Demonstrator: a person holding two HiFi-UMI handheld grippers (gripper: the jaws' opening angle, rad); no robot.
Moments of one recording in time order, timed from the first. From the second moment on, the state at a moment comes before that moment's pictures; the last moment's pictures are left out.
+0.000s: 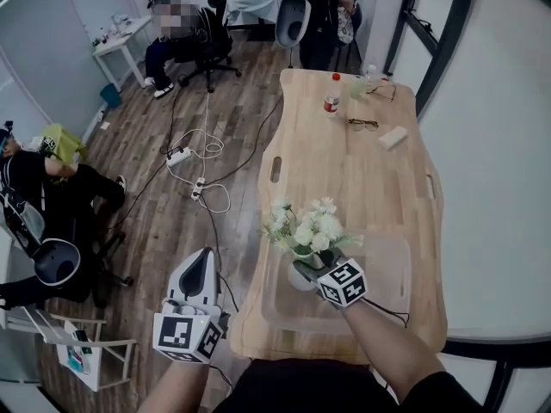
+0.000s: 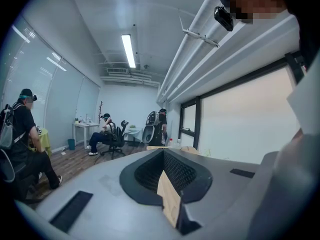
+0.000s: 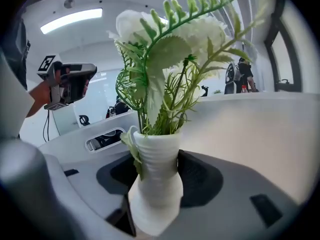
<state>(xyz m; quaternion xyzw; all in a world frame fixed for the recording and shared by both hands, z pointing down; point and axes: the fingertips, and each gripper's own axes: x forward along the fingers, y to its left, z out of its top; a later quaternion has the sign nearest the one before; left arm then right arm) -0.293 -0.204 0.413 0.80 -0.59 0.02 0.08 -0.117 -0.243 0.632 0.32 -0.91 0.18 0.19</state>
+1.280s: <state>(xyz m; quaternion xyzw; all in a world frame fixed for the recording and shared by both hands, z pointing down) -0.246 -0.199 0.392 0.83 -0.55 0.01 0.07 -0.086 -0.224 0.526 0.33 -0.93 0.10 0.14</state>
